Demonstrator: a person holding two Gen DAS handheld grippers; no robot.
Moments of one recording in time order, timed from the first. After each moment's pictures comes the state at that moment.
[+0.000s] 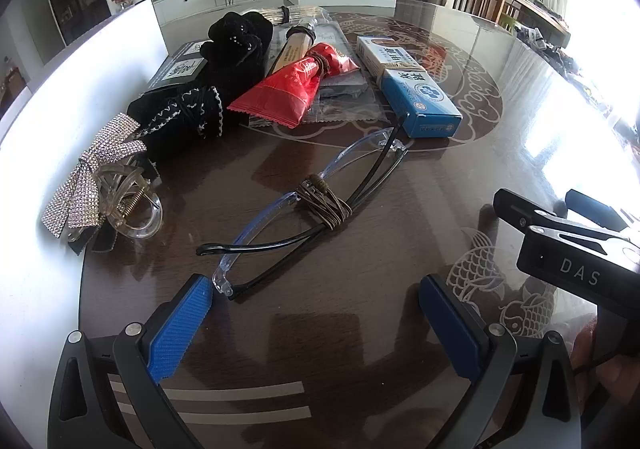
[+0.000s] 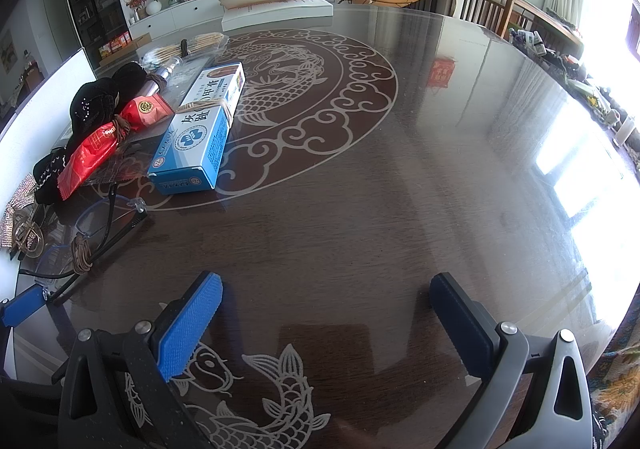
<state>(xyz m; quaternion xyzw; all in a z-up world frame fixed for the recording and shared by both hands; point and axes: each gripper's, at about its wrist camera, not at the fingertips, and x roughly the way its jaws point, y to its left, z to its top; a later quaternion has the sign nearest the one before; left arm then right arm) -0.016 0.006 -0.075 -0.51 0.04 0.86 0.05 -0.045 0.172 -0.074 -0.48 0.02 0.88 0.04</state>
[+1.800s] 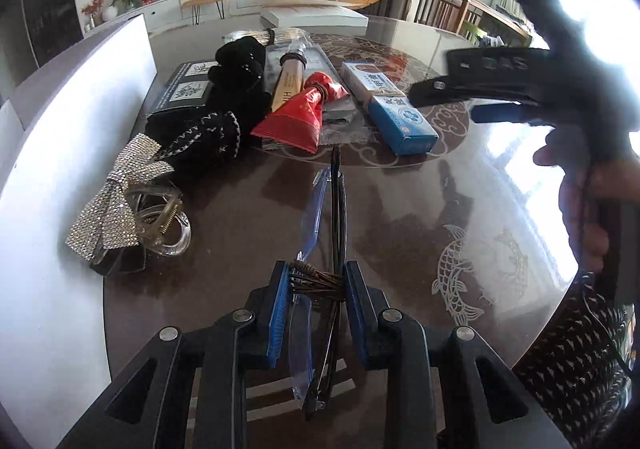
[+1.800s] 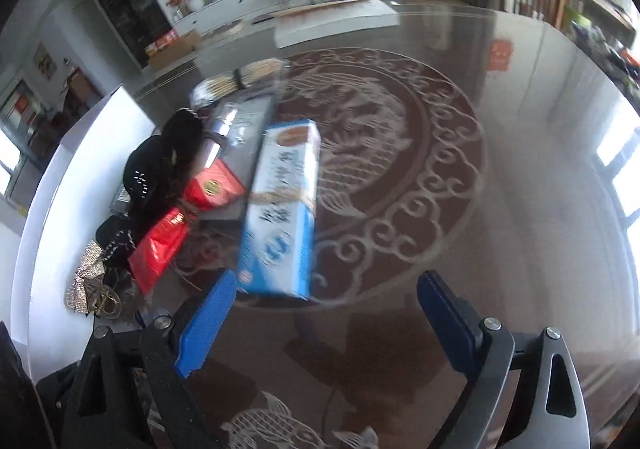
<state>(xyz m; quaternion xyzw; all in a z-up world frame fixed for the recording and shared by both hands) -0.014 -0.037 -0.049 -0.48 0.01 0.87 0.13 -0.140 0.144 -0.024 -0.51 0.06 0.85 -0.09</state>
